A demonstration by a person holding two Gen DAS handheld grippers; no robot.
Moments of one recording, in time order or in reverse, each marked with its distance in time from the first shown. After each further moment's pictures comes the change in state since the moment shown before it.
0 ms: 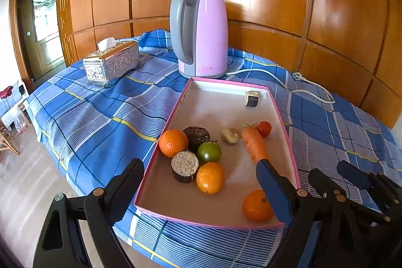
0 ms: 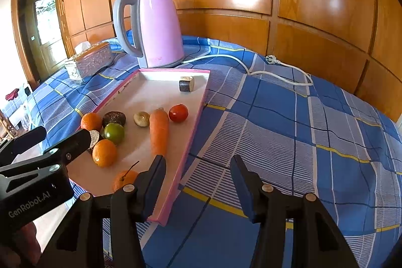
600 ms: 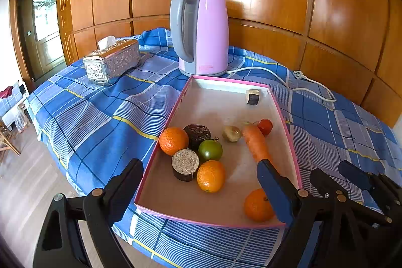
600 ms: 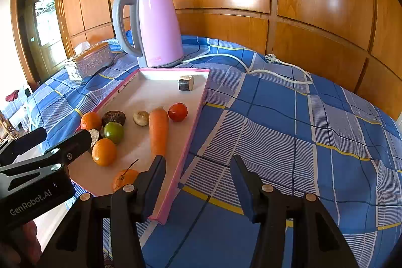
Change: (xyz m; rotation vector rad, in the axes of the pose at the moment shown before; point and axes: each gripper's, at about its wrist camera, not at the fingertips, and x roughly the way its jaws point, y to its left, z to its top) left arm 0.002 0.000 -0.002 0.004 0.007 0.004; right arm 0.000 -0.001 -0.002 0.004 -0.001 0.004
